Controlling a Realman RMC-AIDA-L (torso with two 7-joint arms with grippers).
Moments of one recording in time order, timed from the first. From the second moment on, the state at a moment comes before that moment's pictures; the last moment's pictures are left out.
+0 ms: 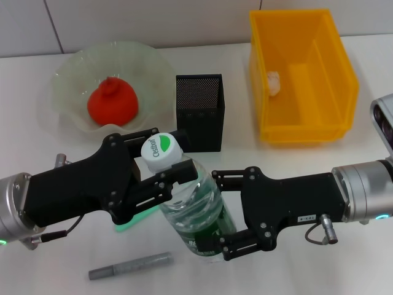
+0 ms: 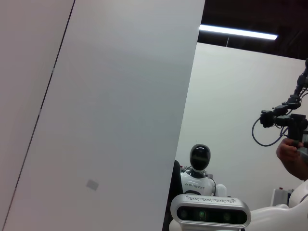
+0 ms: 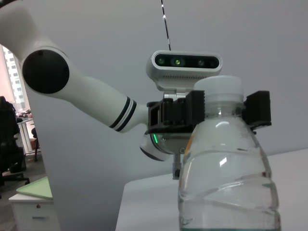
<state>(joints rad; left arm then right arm) -0.51 -2.06 1.11 0.34 1.35 1.89 -1.08 0.41 2.08 -1.24 -0.69 -1.58 -1.68 1.21</state>
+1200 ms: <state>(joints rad) -0.50 -2.05 1.11 0.38 1.36 1.88 -1.09 0.34 2.08 -1.22 -0.77 -1.60 -1.71 1.23</state>
